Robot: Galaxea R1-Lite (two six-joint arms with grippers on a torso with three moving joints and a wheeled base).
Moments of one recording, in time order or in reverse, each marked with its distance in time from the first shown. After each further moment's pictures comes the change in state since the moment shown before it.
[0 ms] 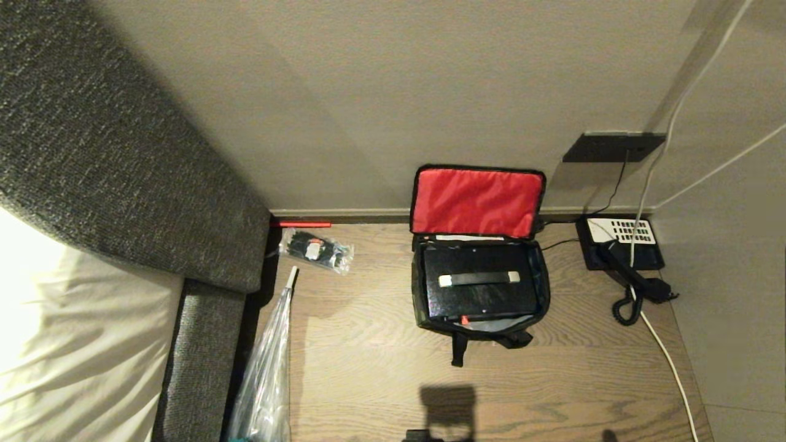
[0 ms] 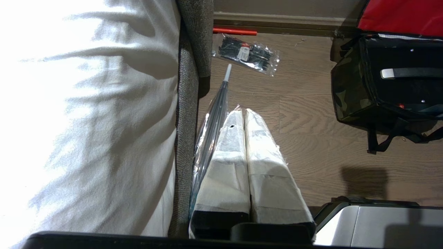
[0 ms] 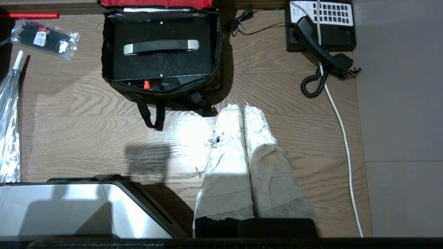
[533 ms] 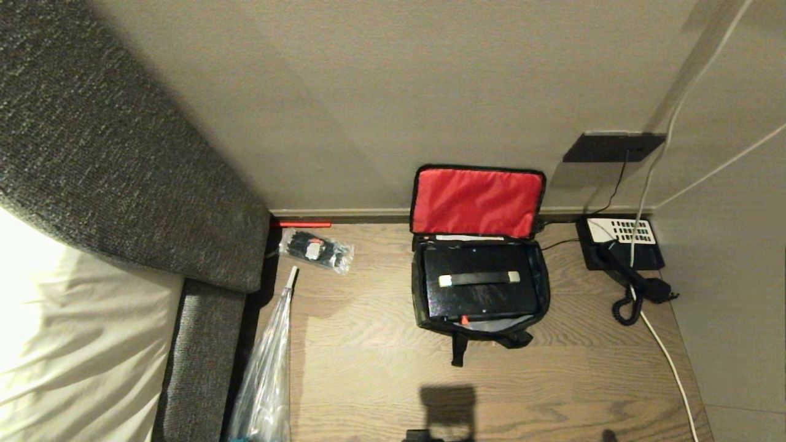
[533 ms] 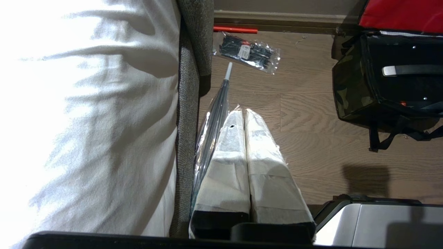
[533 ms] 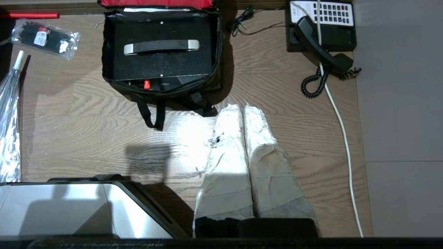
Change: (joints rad) left arm 0.000 0.000 -0.001 0.007 0.000 0.007; right arm 0.000 0.000 0.000 0.000 0.000 0.000
